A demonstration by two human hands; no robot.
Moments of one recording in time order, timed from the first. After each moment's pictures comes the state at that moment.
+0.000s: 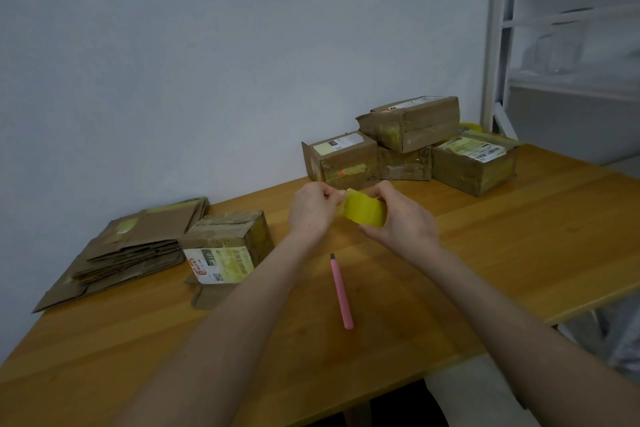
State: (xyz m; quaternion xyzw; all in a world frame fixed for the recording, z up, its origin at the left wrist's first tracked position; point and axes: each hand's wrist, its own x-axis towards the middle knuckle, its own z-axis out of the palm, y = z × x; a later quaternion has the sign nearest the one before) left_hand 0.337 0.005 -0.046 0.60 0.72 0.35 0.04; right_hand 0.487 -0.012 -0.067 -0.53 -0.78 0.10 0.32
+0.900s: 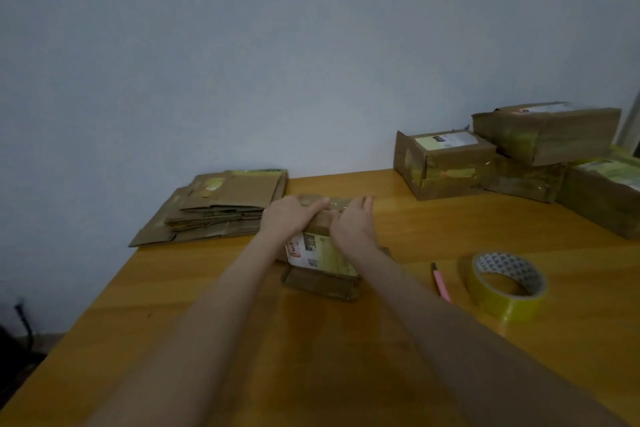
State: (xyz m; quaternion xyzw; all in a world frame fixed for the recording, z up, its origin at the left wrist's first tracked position) left_hand 0.124 -0.044 -0.054 0.49 0.86 0.16 0.06; right_hand 0.241 -0.023 -0.071 -0.55 -0.71 0.37 0.25
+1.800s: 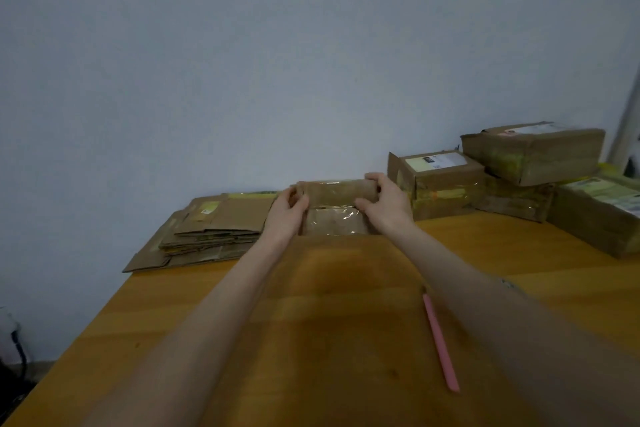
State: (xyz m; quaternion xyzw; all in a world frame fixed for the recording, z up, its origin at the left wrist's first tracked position) left_hand 0.151 -0.044 -0.027 0.43 0.70 0.53 0.21; right_hand 0.302 0.038 -0.030 -0.48 -0.71 0.35 0.38
